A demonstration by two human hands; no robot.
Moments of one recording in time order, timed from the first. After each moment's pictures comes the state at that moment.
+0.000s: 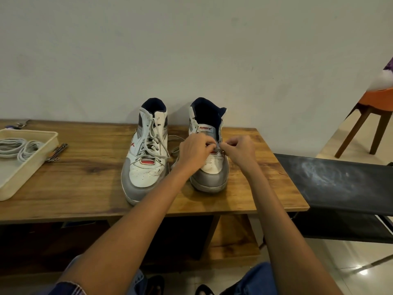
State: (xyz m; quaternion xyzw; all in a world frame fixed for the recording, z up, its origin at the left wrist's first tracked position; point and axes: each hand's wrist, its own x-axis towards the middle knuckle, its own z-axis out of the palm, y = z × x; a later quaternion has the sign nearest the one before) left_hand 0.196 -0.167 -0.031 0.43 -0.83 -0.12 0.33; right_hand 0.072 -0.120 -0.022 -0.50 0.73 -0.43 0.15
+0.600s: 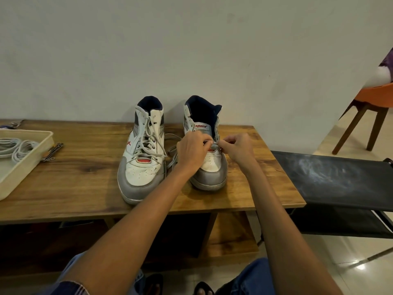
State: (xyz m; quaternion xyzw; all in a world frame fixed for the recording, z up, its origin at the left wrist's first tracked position) left_hand 0.190 -0.162 -0.039 0.45 -0.81 -0.09 0.38; right_hand 0.066 -0.120 -0.023 -0.50 0.73 -0.44 0.17
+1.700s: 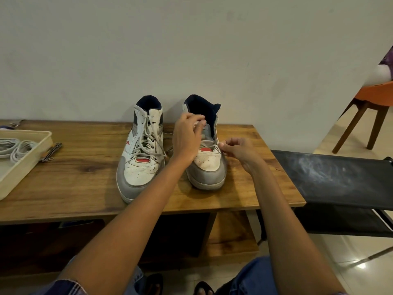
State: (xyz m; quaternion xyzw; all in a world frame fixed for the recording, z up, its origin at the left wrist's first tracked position) left_hand 0.193 -0.174 -0.021 0.44 -0.74 -0.18 0.47; right_hand 0.048 -0.119 -0.029 -0.41 0.66 -0.49 0.39
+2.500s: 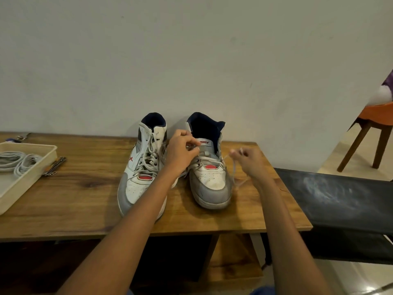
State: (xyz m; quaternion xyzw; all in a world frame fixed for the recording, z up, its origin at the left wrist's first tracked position) left_hand 0.216 -0.198 -0.022 0.41 -0.75 -0.23 0.45; right_hand 0.045 -0.119 -0.006 -0.49 0.72 -0.44 0.21
